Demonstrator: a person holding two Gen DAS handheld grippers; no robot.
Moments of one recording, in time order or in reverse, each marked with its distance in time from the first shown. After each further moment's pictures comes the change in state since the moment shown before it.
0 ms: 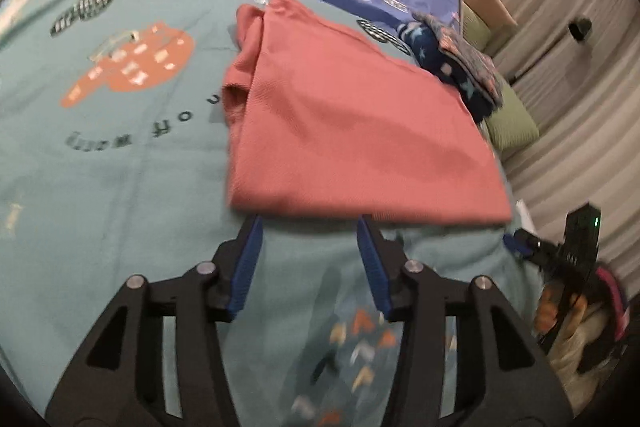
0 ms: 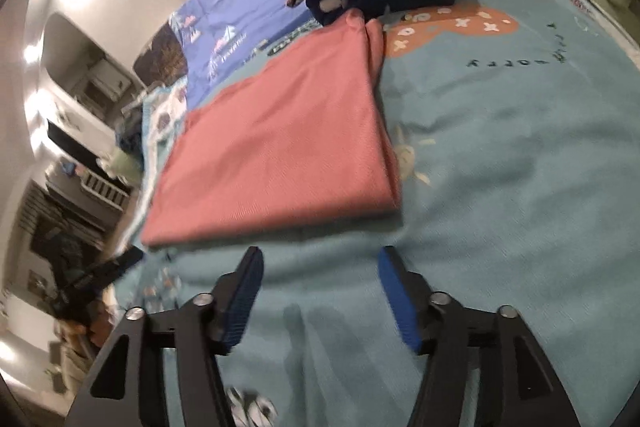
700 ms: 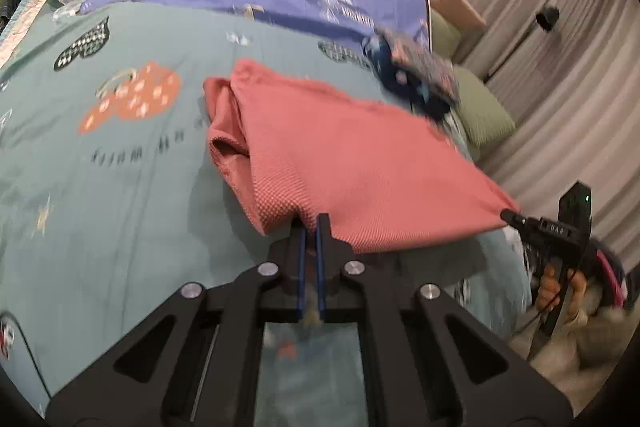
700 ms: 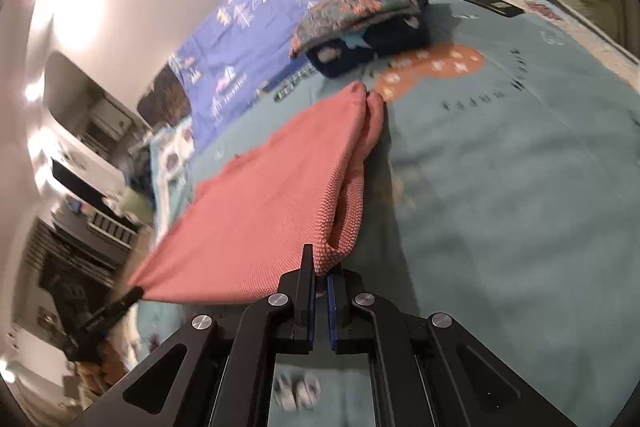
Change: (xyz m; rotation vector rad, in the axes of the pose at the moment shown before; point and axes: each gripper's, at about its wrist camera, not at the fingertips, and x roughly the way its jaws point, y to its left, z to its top) left arm -0.078 -0.037 -0.035 0.114 -0.048 -0.025; right arm -0.071 0.011 -0.013 0.055 -0.083 -0.026
